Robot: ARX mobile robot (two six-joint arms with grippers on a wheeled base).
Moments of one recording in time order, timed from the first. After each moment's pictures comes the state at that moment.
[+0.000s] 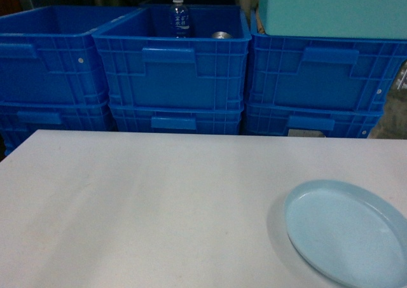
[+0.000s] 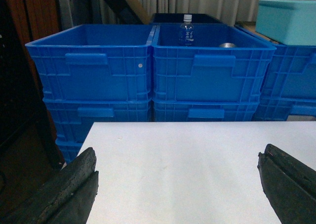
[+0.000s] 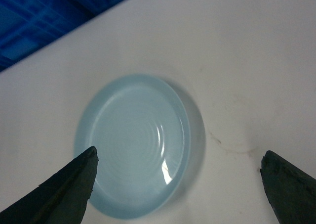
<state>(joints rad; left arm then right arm) 0.00 0.01 0.01 0.00 0.00 0.00 -0.33 1.55 0.62 0.16 -0.48 0.21</state>
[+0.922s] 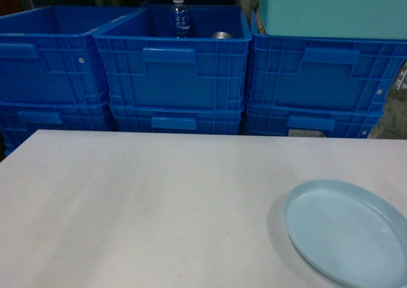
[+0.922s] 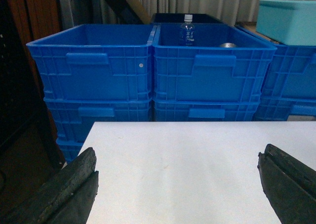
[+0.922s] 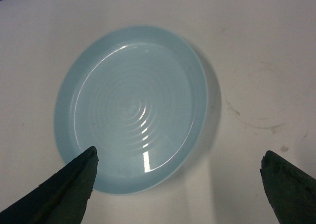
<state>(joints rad) 0.00 0.01 0.01 0.00 0.00 0.00 -0.21 1.58 0.50 0.28 -0.38 0.12</state>
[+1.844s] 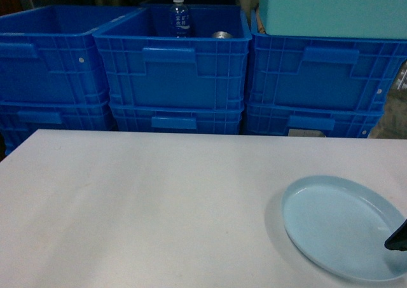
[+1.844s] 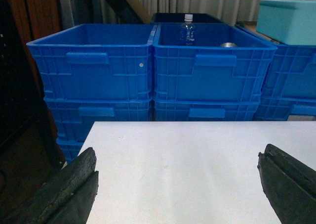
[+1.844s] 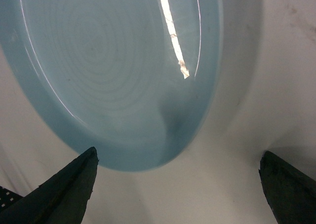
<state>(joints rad) 0.00 0.01 0.01 0.00 0.00 0.00 -0.20 2.03 1.04 -0.45 -0.51 0.18</state>
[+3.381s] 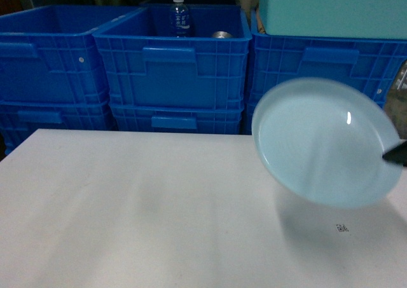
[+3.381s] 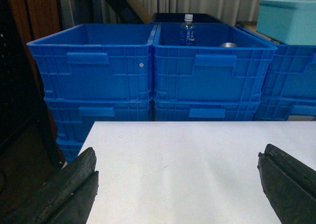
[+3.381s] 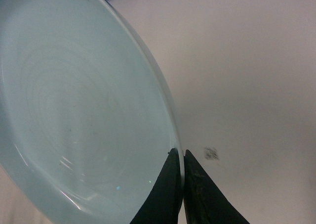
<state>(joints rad) 0.00 0.01 0.01 0.00 0.00 0.00 -0.06 1.76 1.00 -0.11 -0.48 0.24</state>
